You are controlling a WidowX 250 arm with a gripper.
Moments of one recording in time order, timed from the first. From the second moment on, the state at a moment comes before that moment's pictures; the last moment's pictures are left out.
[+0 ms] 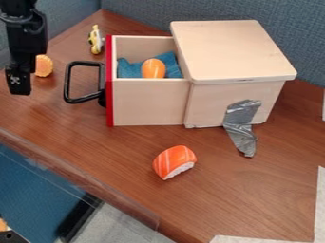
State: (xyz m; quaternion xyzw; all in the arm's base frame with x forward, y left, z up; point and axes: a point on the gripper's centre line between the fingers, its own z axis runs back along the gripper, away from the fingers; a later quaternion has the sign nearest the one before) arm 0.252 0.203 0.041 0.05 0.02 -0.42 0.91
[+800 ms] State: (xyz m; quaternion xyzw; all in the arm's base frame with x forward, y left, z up) arm 0.256 0.166 0.017 0.06 0.02 -0.44 0.89
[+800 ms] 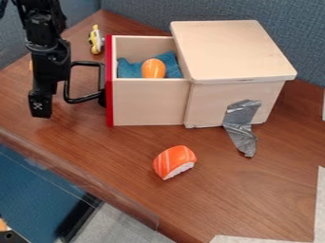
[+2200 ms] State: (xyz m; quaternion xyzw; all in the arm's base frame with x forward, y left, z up) arm 0.318 0.067 0.008 0.08 -0.01 -0.44 0.89
